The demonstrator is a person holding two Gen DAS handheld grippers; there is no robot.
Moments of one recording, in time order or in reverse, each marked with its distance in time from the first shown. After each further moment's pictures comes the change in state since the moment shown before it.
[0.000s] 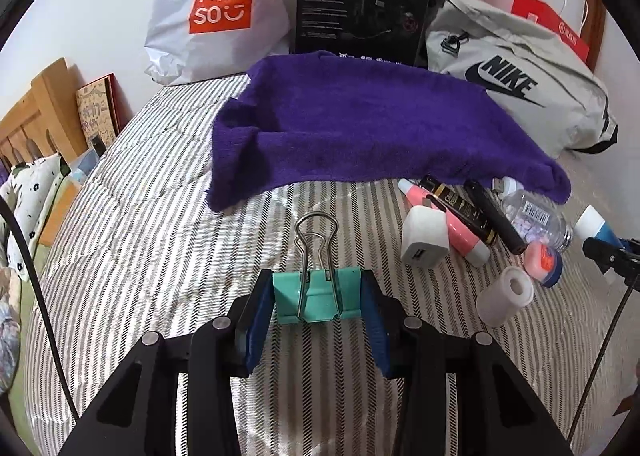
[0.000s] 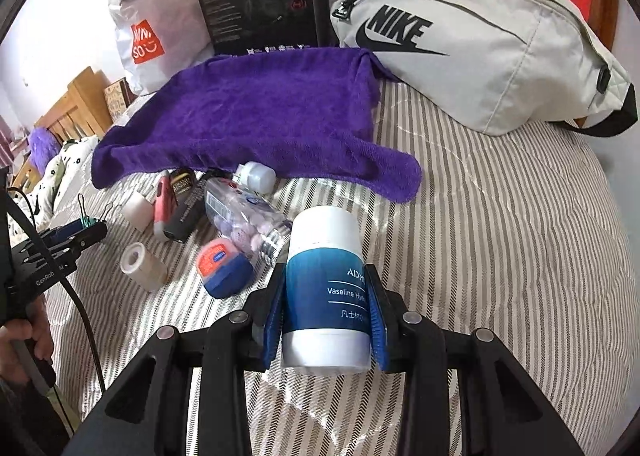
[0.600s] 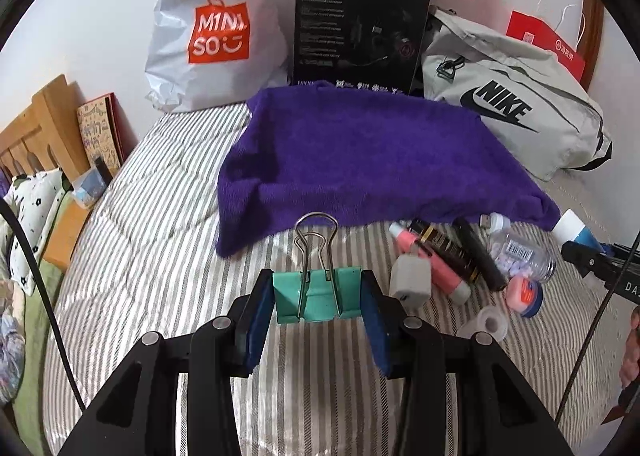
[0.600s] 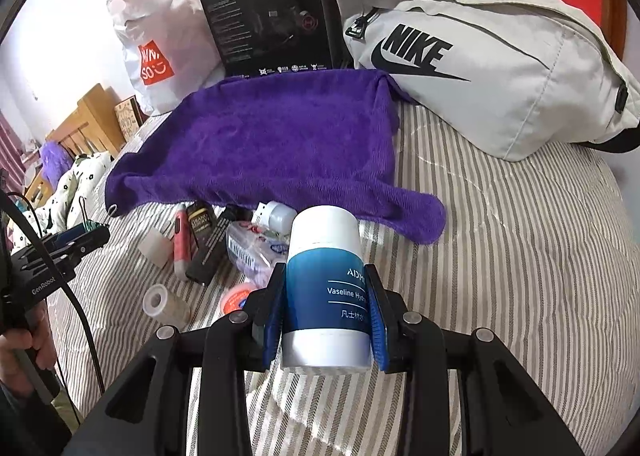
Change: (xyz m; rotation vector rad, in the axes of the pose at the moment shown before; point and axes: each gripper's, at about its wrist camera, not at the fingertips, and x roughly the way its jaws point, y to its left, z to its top) left arm -0.018 -0.005 0.031 0.014 -0.042 -0.001; right arm 0.003 0.007 0.025 0.021 -0.035 0.056
